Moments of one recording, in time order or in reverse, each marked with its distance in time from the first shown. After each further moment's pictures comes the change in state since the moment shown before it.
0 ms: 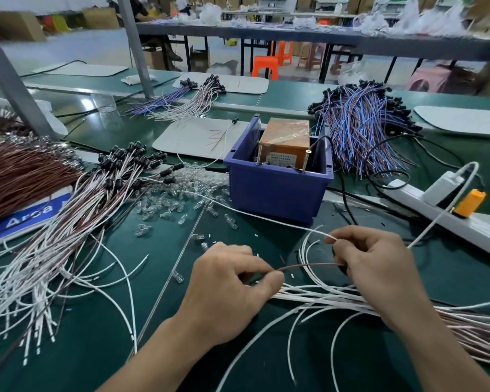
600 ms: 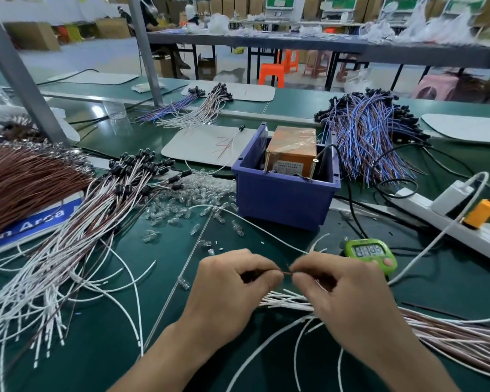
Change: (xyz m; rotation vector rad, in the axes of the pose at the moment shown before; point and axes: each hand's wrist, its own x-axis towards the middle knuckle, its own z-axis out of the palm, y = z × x) left_hand 0.003 -0.007 -0.001 -0.118 0.039 -0.014; right_hand -0.035 -0.023 0.020 -0.214 -0.171 -0.450
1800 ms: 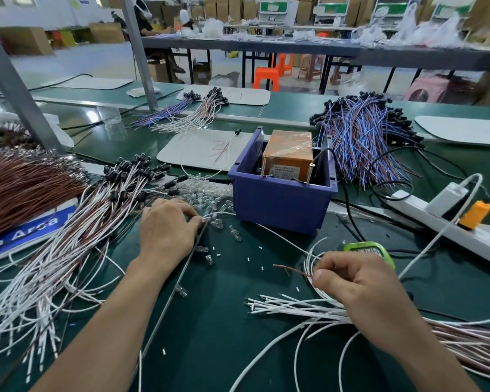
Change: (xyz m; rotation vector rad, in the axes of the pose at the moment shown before) left_hand 0.092 -0.085 -0.052 0.639 0.193 -0.293; right_hand 0.010 0.018 -0.017 0.230 -0.121 0.160
